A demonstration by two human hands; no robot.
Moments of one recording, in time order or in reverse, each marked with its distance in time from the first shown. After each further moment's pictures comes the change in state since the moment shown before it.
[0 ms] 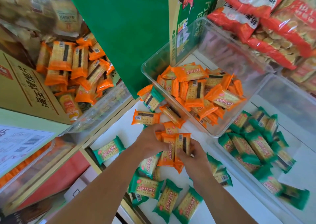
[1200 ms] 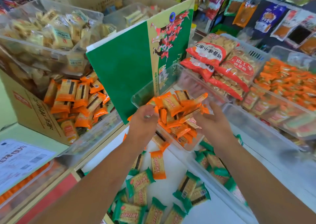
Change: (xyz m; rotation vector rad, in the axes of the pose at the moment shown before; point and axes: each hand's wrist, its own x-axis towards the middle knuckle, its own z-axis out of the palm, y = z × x) left_hand -0.048 0.128 -0.039 -0.580 0.378 0.321; right_hand -0.038 -0.180 -0.095 -0.024 0.160 -0.350
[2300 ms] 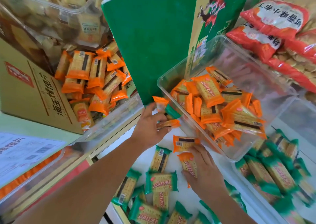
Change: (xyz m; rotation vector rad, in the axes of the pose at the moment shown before) left_hand 0.077 -0.139 -0.068 0.713 -0.134 0.426; right_hand 0.005 0.221 0.098 -0.816 -0.298 -0.541
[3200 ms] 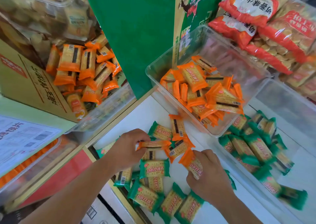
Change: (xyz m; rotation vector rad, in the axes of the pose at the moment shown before) left_hand -0.105 0.023 -0.038 -0.087 -0.282 -0.102; right_hand -0.069 -0.010 -0.034 0.006 -0.012 0.152
